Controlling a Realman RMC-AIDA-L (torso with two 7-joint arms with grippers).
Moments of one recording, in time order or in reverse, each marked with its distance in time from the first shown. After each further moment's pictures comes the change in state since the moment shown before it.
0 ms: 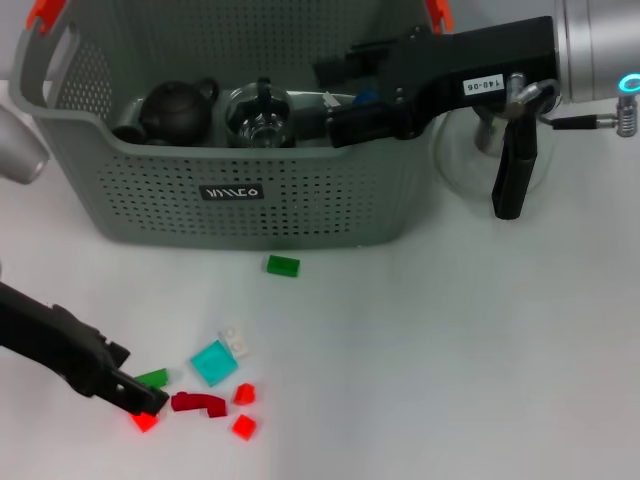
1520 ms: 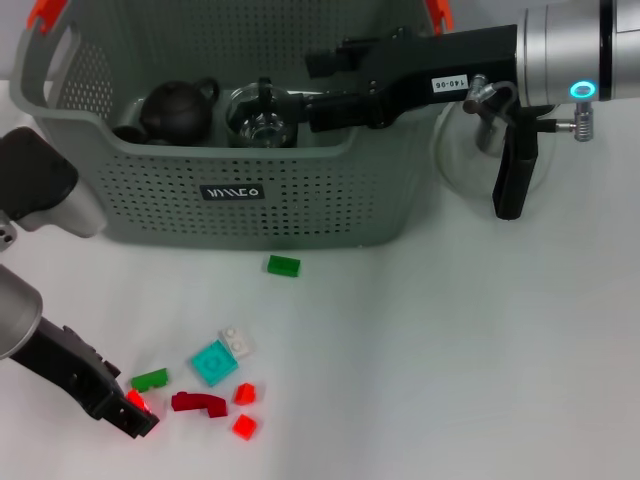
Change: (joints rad) left arm 0.056 -0.021 0.224 0.065 0.121 -0.217 -0.024; right arm 0.043 0.017 0.004 0.157 0.008 0.142 -0.087
